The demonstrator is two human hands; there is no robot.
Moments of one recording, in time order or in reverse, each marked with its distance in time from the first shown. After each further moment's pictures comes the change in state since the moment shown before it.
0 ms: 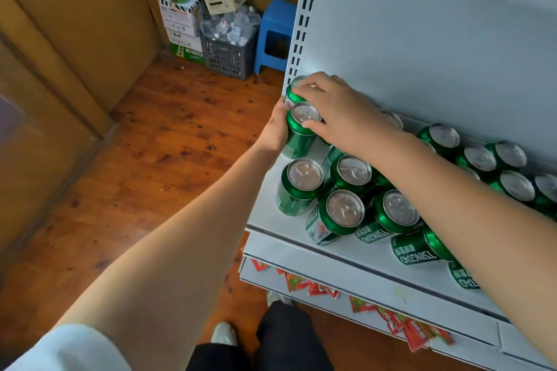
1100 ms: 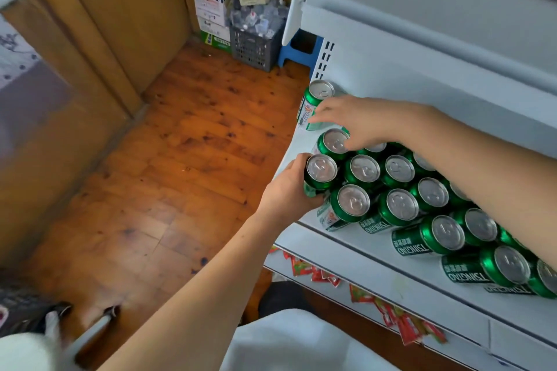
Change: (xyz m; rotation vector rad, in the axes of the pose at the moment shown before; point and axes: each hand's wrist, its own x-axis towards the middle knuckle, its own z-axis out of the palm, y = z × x) left_hand -0.130 -0.019 -0.011 0.724 0.020 0.169; right_hand 0.023 0.006 -0.026 -0.187 -0.520 -0.331
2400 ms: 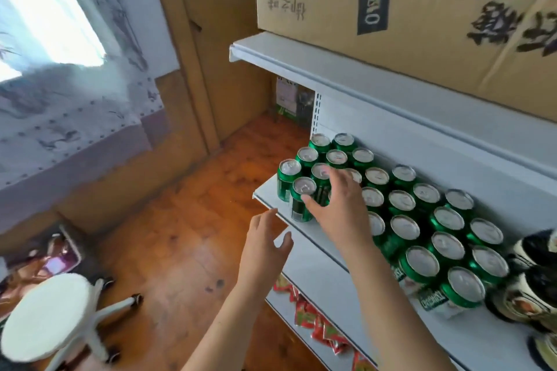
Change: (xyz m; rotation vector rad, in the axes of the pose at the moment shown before) left_hand -0.183 0.117 0.114 -0.034 0.572 -0.337; right_hand -0.202 -0.099 0.107 0.659 0.900 0.257
